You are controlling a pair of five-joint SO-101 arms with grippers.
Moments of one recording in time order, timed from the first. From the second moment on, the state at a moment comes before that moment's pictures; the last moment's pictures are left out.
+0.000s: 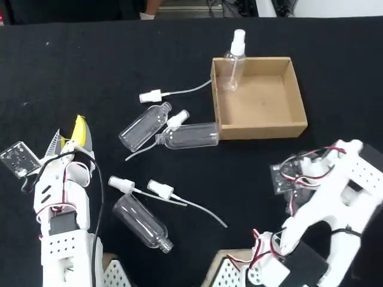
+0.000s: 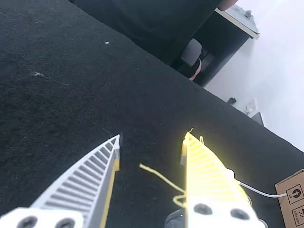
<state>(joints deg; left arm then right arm) -18.4 -80.1 95.8 4.0 24.7 41.8 -21.4 36.4 75.1 138.2</state>
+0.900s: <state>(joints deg) -18.2 -80.1 95.8 4.0 24.6 37.4 -23.5 51.7 56.9 130.8</state>
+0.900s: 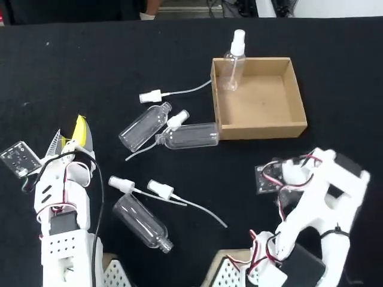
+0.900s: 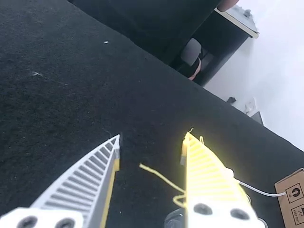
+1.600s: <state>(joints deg) -18.2 -80.1 95.8 4.0 24.6 39.5 -25.5 61.1 45.9 110.4</state>
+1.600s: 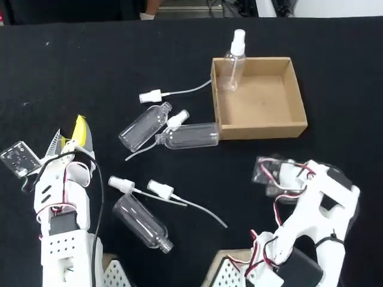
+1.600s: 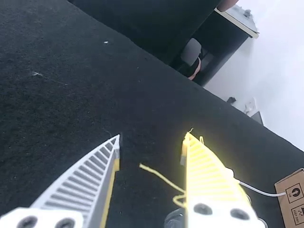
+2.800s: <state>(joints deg) -12.9 -80.1 95.8 4.0 19.8 46.2 -1.3 28.3 59.7 61.8</state>
